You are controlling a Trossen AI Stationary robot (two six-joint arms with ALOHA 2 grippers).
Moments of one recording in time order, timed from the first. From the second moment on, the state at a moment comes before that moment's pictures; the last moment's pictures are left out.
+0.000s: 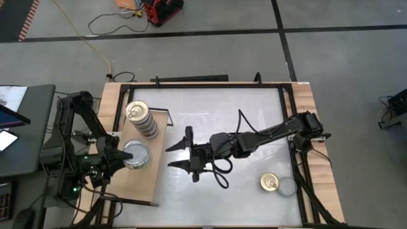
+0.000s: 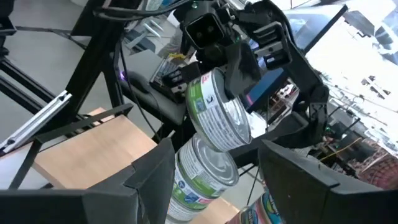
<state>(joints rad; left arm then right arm) -1.38 1.15 1.34 -1.48 -1.34 -0.23 0.27 1.87 1.65 0.24 0.16 -0.65</state>
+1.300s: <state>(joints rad) -1.38 0.99 1.34 -1.57 -1.08 -0.07 0.37 1.80 1.65 -0.26 0.14 -0.23</state>
